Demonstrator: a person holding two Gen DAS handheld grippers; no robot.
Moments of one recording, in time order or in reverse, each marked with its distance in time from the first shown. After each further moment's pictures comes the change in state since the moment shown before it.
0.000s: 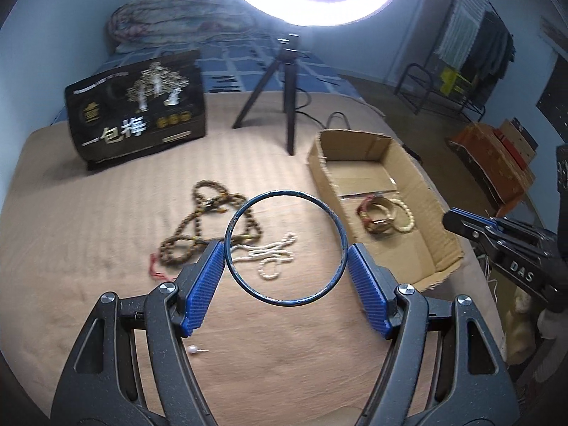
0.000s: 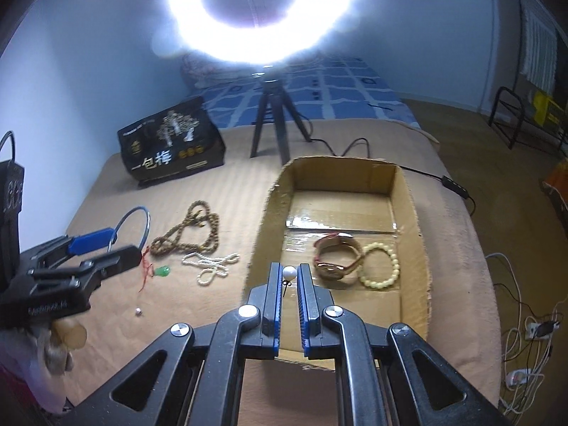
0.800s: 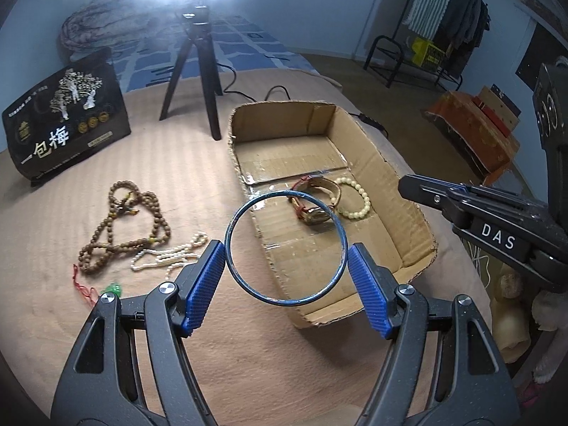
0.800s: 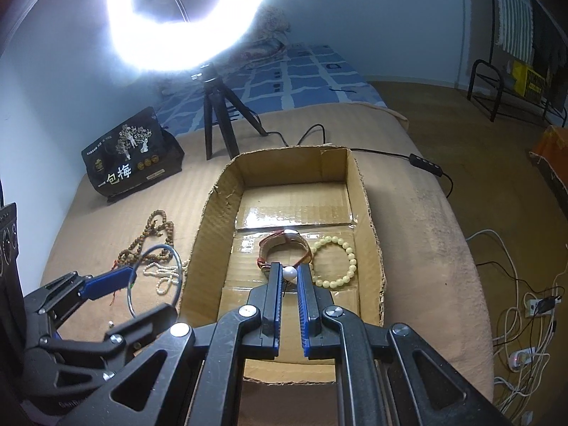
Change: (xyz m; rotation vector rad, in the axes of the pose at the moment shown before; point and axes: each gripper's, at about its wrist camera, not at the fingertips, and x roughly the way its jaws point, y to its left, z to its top) left arm 0.055 -0.083 -0.004 0.102 0.064 -0.064; right arm 0.020 -0.049 -0.004 0.085 0.022 -0.047
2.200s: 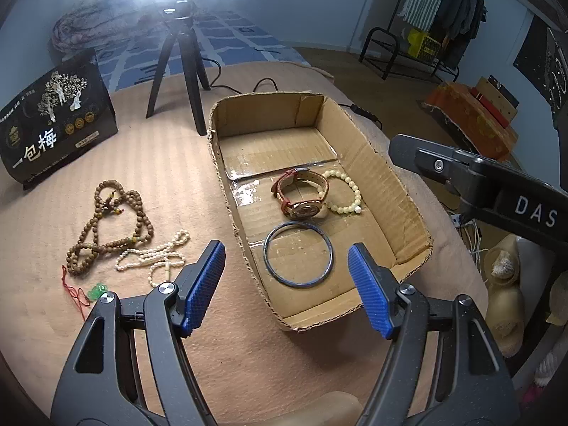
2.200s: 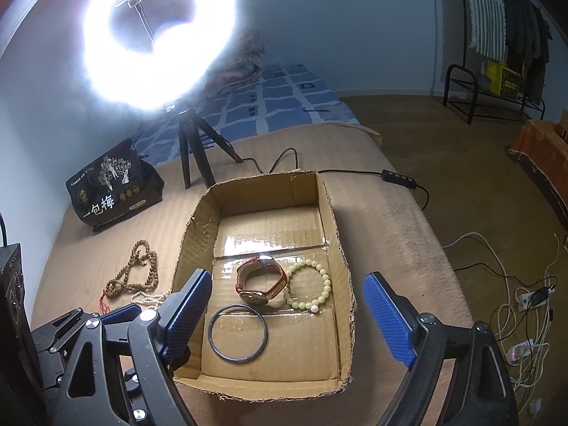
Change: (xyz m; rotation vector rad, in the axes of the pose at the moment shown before) left arm 0.008 -0.015 -0.001 0.023 0.020 -0.001; right arm -0.011 -0.012 0.001 0.051 -0.101 -0.070
